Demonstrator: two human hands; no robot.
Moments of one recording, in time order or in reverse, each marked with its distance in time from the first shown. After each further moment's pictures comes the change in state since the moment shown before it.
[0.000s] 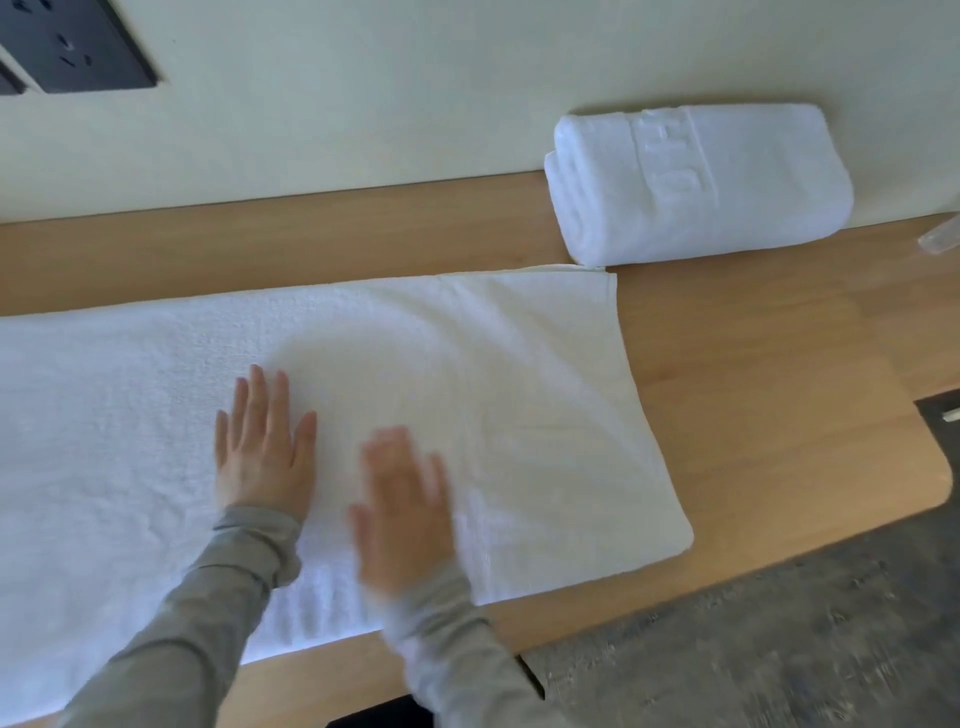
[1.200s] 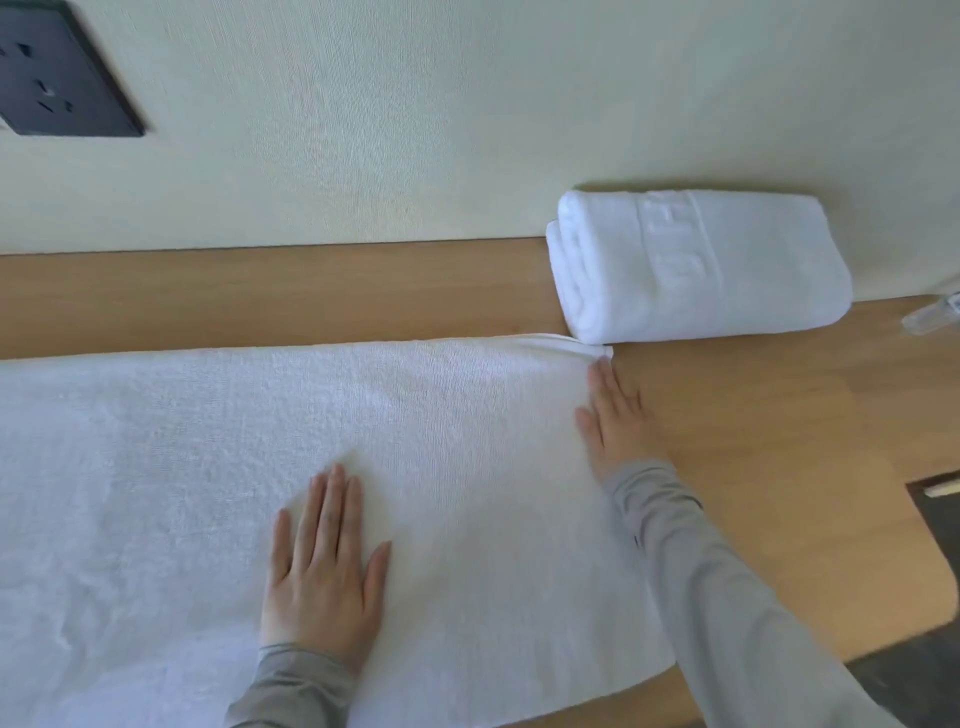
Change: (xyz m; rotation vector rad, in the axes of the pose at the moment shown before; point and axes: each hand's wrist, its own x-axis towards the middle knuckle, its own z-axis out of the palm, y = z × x) left_hand -0.038 0.055 0.043 0.220 -0.122 0.163; right_hand 0.126 0.267 -0.052 -0.218 -0.226 0.243
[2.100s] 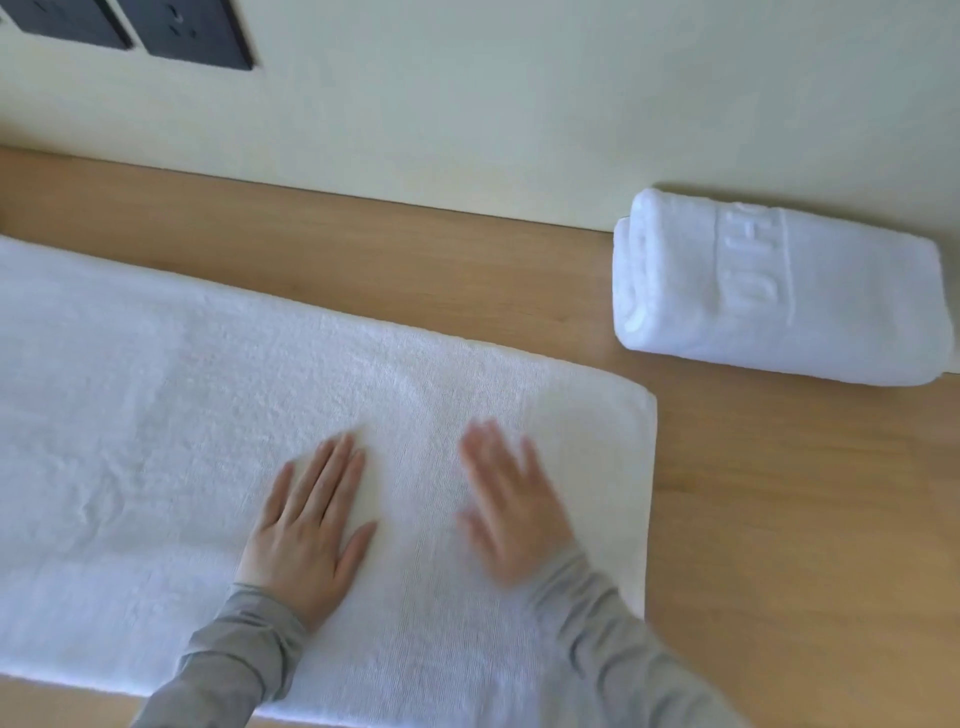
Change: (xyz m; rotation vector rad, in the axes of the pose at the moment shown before) left_hand -0.027 -0.011 -0.002 0.053 0.004 0.033; right_hand -0.090 -0.095 0.014 0.028 0.079 -0.696
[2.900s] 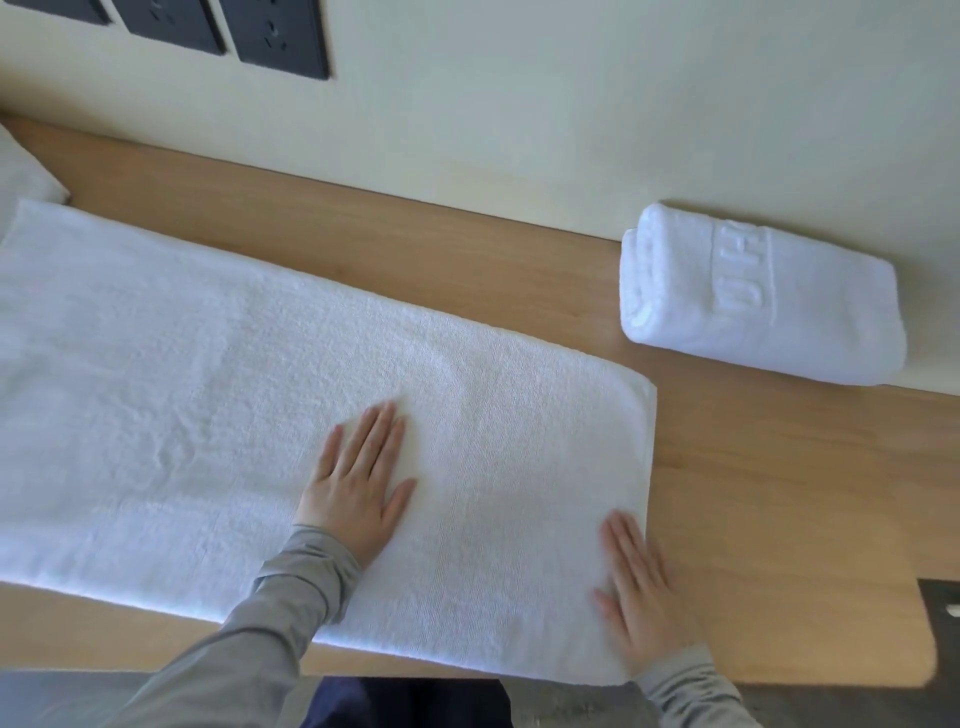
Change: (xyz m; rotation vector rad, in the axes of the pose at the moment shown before) left_hand -0.002 0.002 -0.012 -0.028 -0.055 -0.022; right_hand -0.146 0.032 -0.014 -0.056 -0.276 0.263
